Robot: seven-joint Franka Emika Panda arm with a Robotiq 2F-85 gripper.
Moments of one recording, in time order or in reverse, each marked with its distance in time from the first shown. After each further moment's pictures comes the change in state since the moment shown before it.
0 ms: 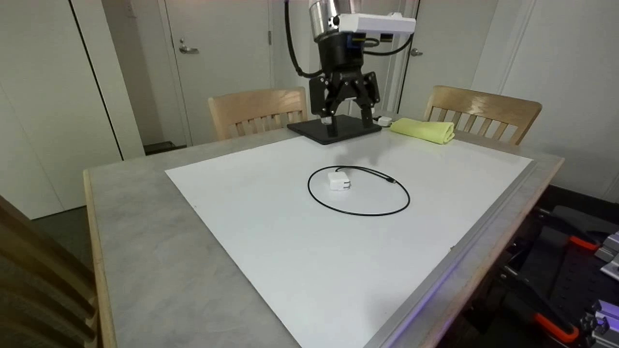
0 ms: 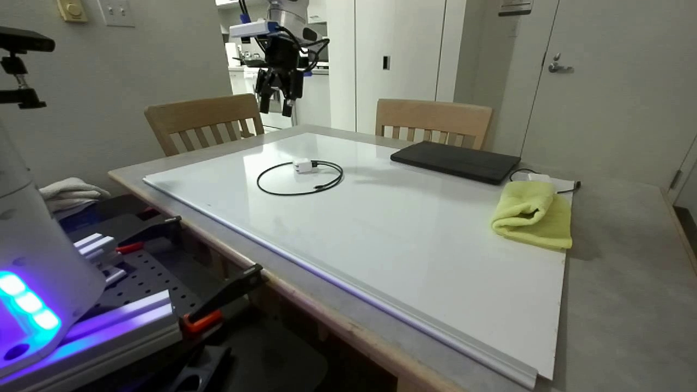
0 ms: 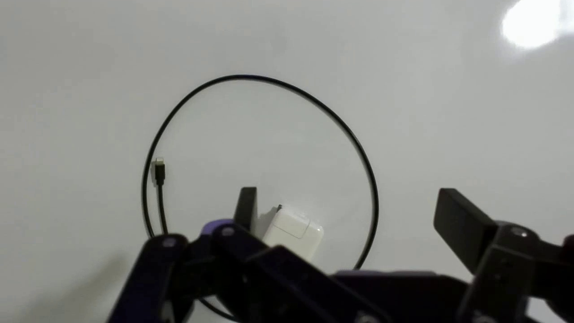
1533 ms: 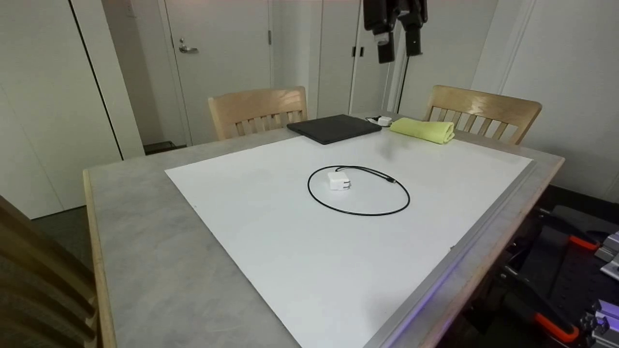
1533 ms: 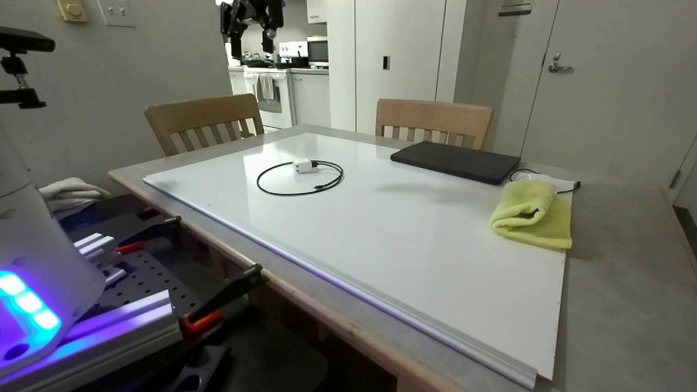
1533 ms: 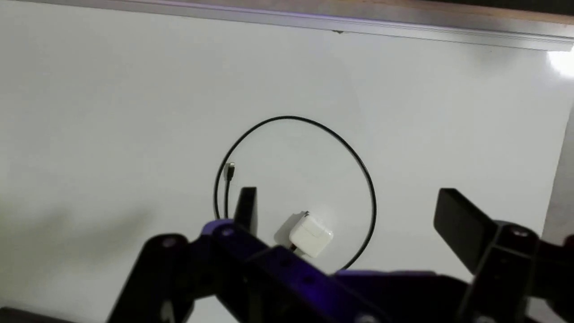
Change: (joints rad) arm -0.032 -0.409 0.064 -0.165 -0.071 -0.169 -0.140
